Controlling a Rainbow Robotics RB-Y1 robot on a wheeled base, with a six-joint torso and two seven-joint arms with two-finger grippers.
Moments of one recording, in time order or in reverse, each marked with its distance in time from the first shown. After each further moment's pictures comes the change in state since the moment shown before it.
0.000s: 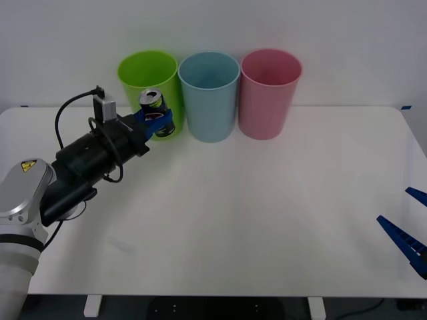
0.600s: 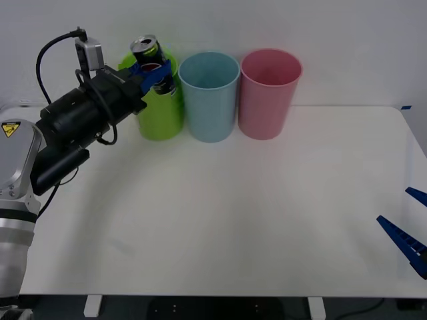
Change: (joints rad) right arm 0.000 0.000 0.000 0.000 0.000 0.000 0.000; left arm -0.101 0.000 0.052 -0.157 -0.172 0.030 0.299
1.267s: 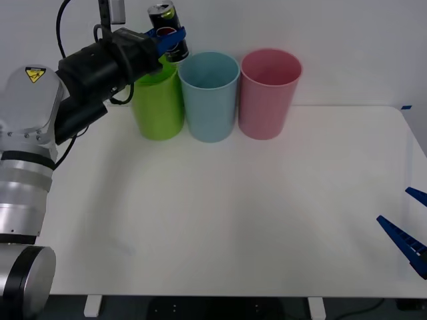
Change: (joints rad) right arm 0.000 0.000 0.000 0.000 0.000 0.000 0.000; left arm -0.292 -0.019 0.005 0.264 -0.202 0.017 0.123
